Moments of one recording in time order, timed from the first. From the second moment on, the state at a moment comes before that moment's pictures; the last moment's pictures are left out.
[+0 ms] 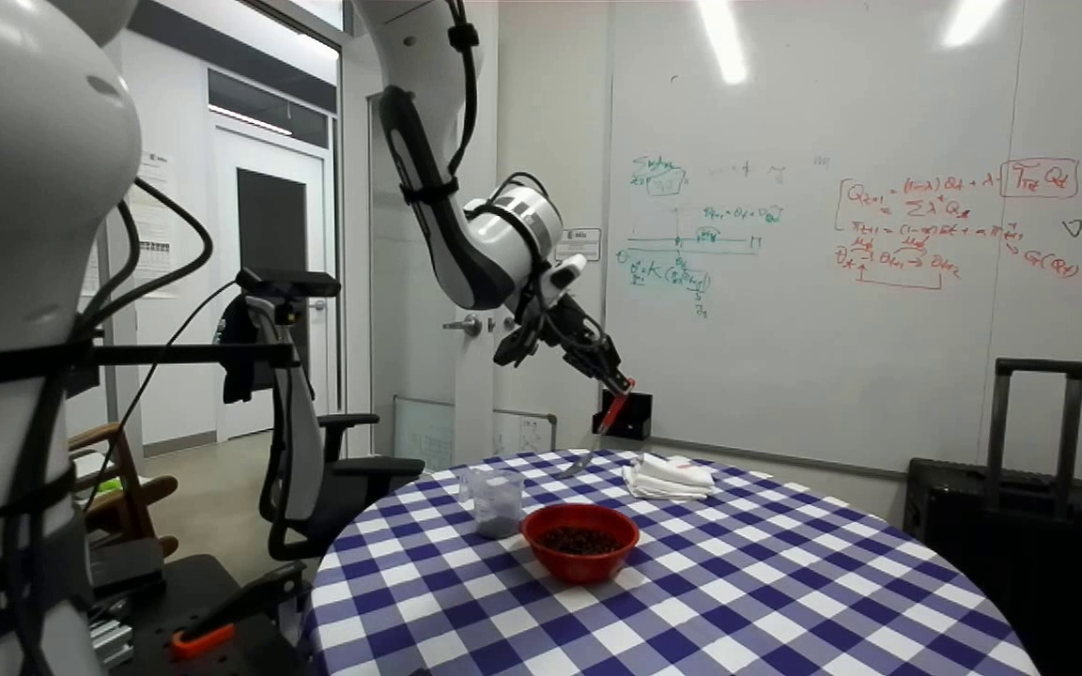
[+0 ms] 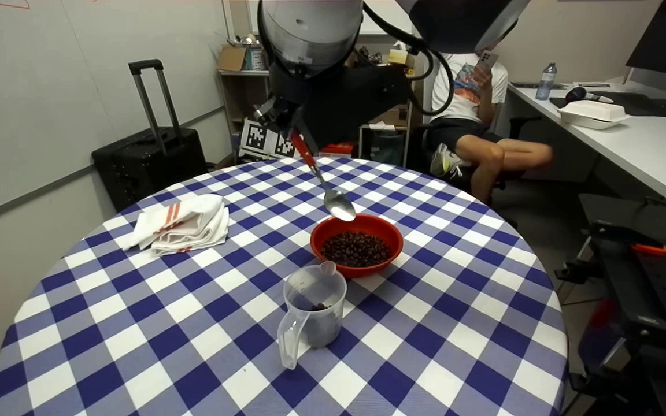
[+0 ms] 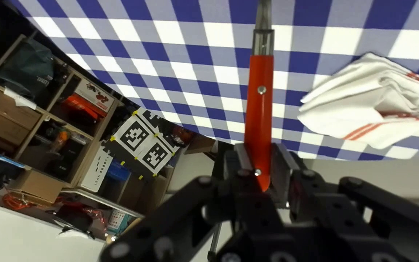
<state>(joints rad) 0.32 0.39 -0.19 -2.05 -1.29 2.59 1.63</state>
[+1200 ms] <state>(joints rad) -0.04 0.59 -0.09 -1.98 -0.90 2.57 0.77</state>
